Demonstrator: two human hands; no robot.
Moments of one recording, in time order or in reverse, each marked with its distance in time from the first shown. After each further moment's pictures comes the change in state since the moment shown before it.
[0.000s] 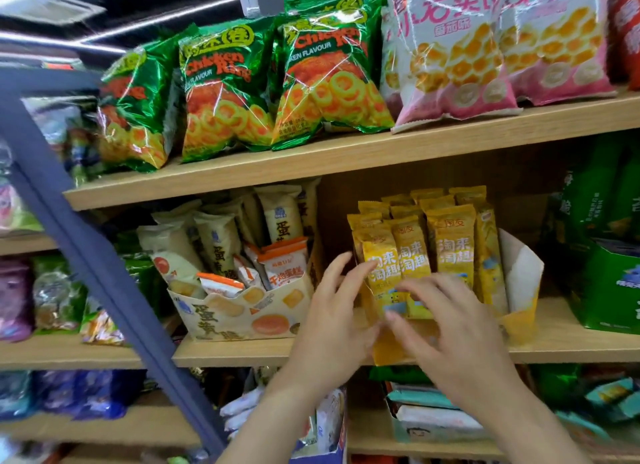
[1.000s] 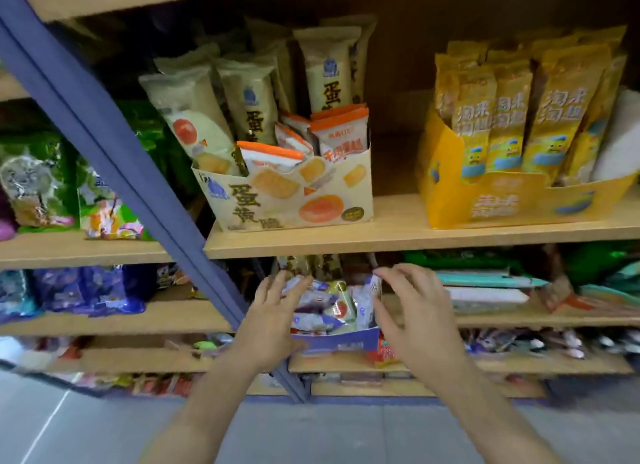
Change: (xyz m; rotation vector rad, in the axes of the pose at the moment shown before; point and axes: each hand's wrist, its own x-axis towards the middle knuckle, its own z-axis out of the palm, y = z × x) left_hand -0.147 -0.219 -0.002 0.403 -0.629 -0.346; right_hand -0.108 -0.066 0.140 -0.087 -0.286 0.260
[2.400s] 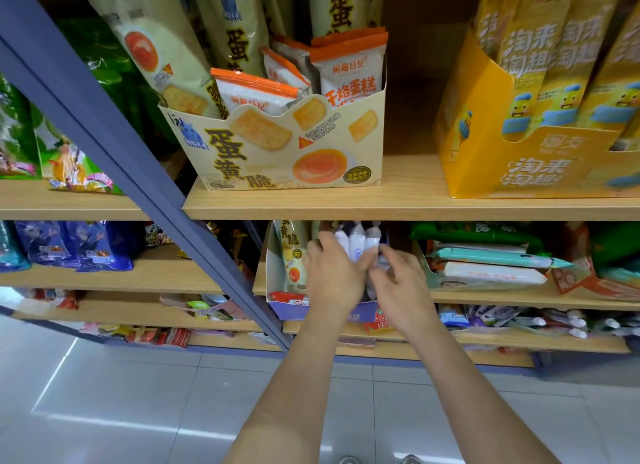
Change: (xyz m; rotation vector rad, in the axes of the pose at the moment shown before) left_hand 0.062 0.109 0.023 -0.606 0.345 -0.395; right_hand 0.024 0.015 0.048 0.379 -0.306 0.494
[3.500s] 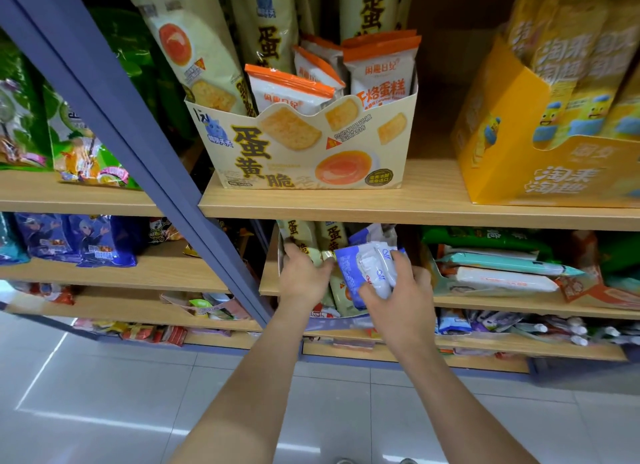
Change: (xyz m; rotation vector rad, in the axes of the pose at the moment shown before) left_hand 0.030 -0.055 -0.027 -0.091 -0.085 -0.231; right_hand -0.006 0.014 0.039 -0.172 0.219 0.023
